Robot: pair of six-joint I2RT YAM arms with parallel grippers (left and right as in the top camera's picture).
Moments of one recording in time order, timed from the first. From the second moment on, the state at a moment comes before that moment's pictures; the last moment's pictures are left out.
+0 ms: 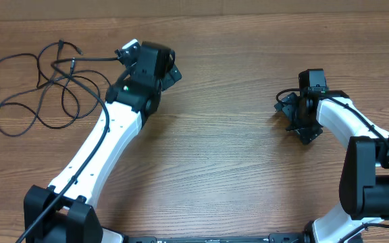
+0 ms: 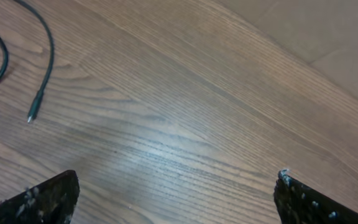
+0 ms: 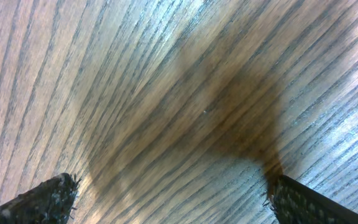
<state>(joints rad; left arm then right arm) -0.35 1.59 1.28 -0.52 -0.32 -0.82 0.00 1.82 1.07 -0.62 0.00 0.96</state>
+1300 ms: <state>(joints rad) -0.33 1.22 0.35 0.46 -0.39 -0.80 0.00 1.82 1.07 -0.62 0.00 0.96</state>
